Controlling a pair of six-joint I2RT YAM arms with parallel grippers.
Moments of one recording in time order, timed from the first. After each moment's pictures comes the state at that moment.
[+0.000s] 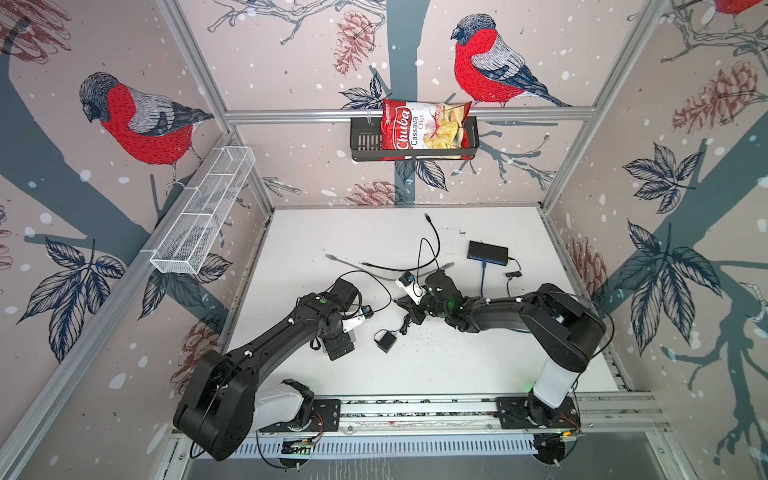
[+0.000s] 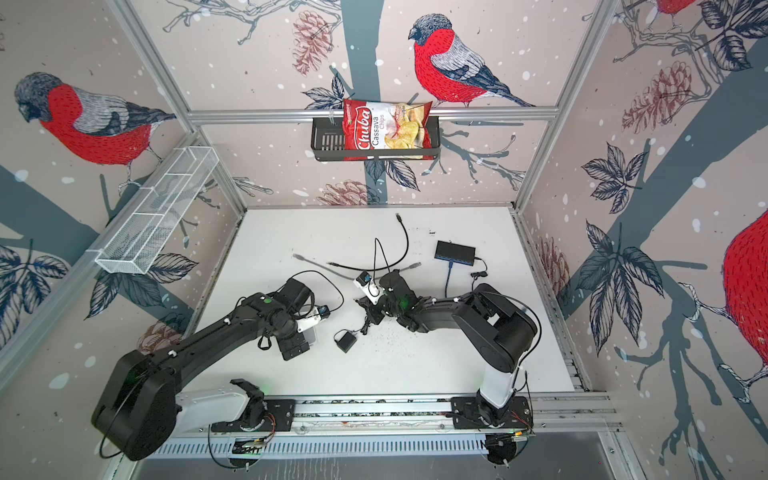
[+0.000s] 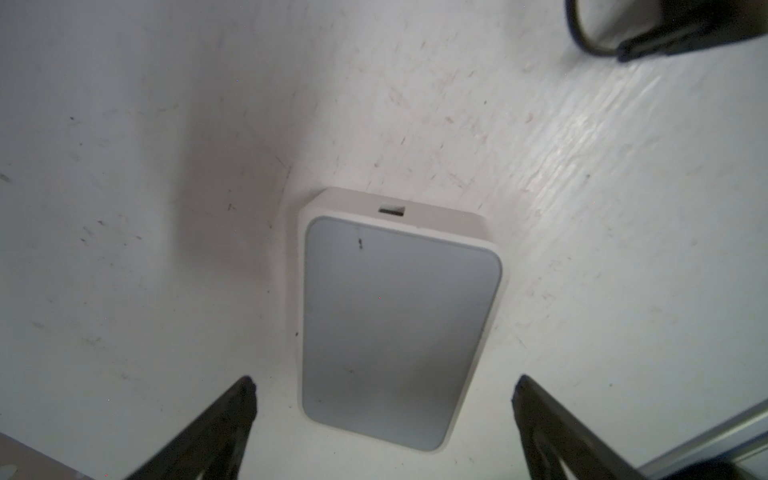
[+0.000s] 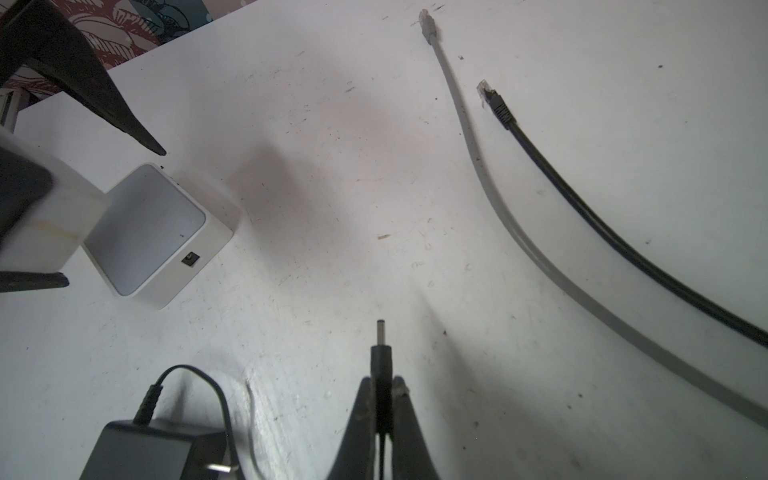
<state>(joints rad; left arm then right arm) -0.49 1.24 0.69 -0.89 -0.11 0.60 0.85 1.77 0.76 0.41 -0.28 -0.05</state>
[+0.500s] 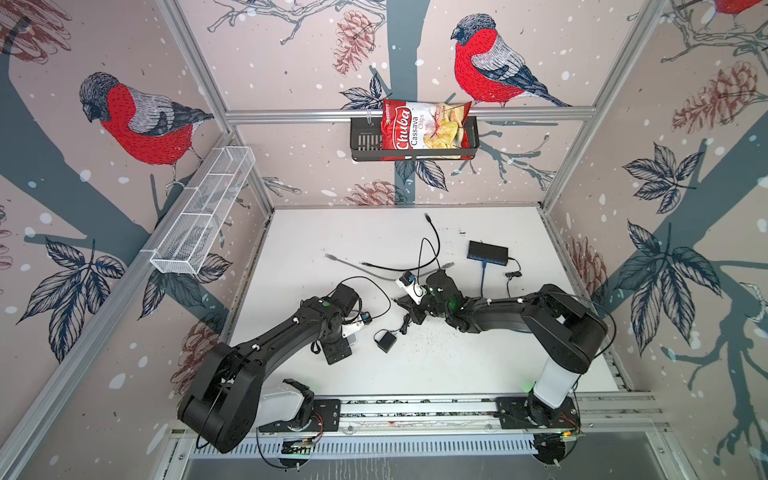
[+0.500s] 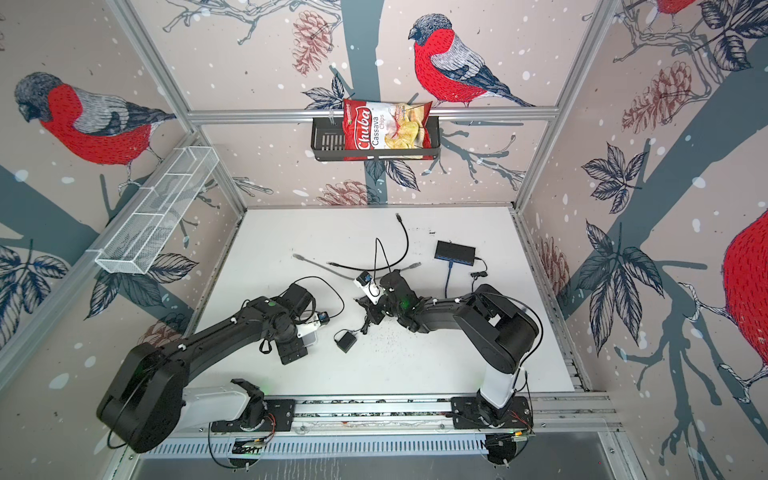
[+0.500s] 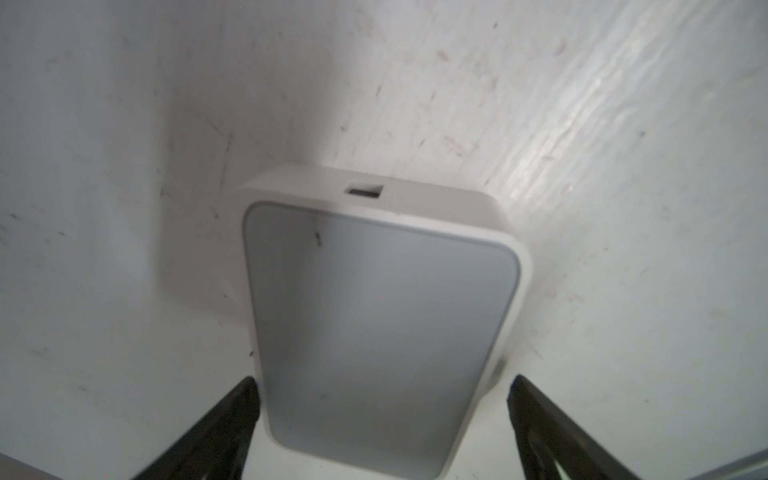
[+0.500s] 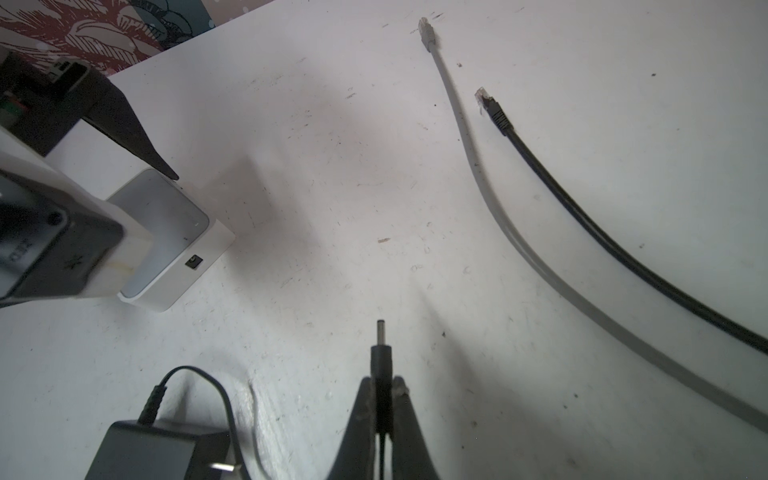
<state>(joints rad) -0.49 1.28 0.64 -0.84 -0.13 0.62 0.85 1.76 0.76 0.42 -0.28 -0.05</state>
